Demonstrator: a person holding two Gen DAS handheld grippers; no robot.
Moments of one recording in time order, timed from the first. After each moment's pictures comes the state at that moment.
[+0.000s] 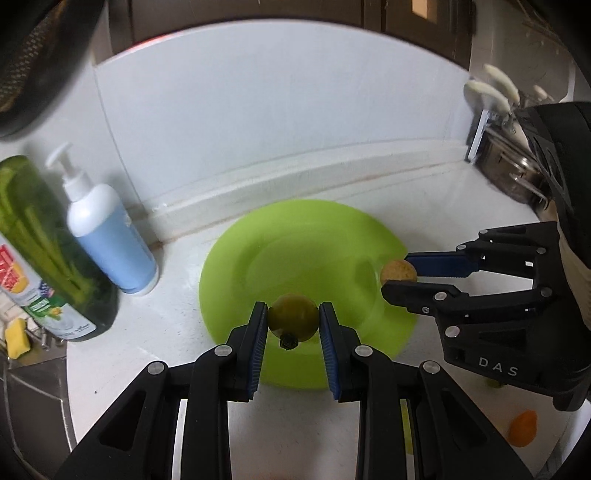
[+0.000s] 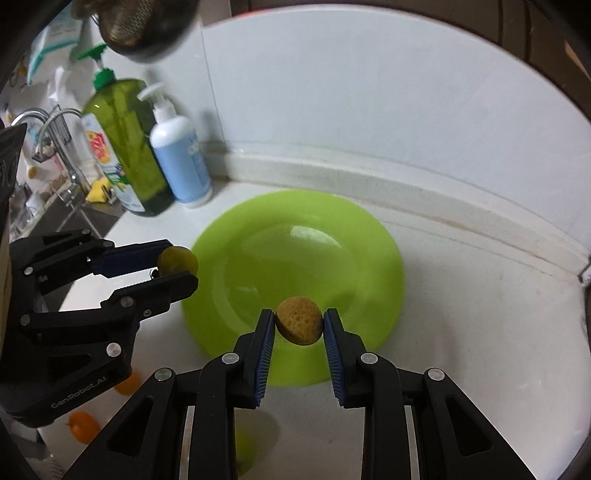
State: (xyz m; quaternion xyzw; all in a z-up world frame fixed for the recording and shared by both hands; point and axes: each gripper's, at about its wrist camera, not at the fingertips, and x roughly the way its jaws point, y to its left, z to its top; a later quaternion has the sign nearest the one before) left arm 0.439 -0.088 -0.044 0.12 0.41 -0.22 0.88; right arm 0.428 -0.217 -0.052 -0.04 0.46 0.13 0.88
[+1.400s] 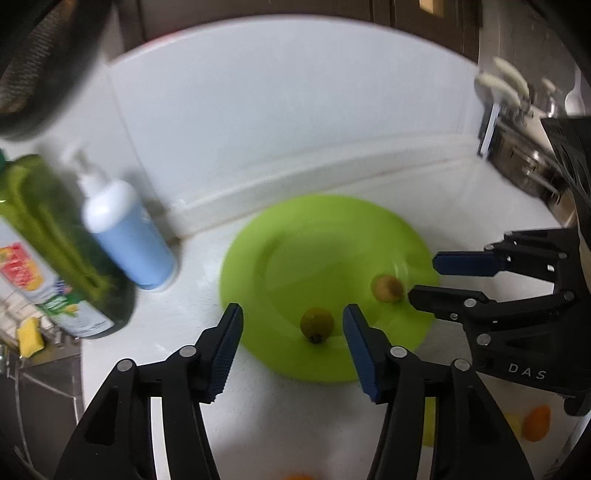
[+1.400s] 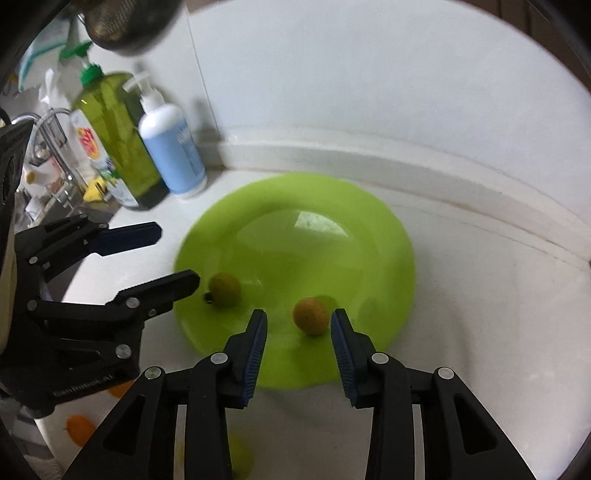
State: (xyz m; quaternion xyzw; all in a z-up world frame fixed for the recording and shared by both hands) left arm 0.424 -0.078 -0.034 0.12 0.40 -0.19 0.89; right arm 0.425 -0.219 -0.062 -0.02 0.46 0.13 0.88
